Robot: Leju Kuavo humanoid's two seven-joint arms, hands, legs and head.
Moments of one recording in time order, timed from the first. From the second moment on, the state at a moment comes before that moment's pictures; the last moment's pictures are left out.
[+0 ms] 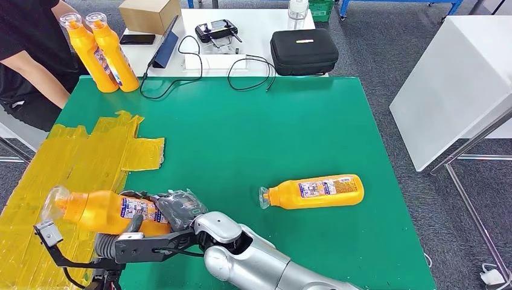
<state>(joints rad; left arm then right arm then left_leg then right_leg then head) 0.21 -0.14 0.08 -1.64 0.59 -0.22 -0.18 -0.54 0.34 1.10 -0.89 0.60 0.01 0.19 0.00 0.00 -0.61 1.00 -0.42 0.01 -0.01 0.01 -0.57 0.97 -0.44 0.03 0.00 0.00</state>
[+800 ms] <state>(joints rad) 0.10 -0.08 0.15 -1.65 -0.33 0.24 -0.26 -0.33 0.14 0.89 -1.21 0.51 -0.19 0.08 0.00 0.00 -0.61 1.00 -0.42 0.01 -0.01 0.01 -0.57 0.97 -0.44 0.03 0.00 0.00</state>
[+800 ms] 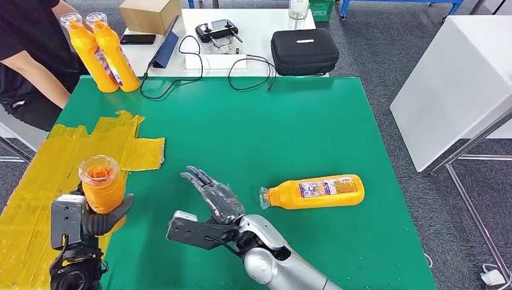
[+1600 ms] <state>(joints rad) 0.04 0.05 0.00 -1.39 -1.34 0.37 0.01 -0.20 0.08 0.72 -1.41 0.54 -0.14 0.08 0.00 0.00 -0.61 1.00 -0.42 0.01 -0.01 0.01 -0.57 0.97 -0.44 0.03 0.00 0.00</state>
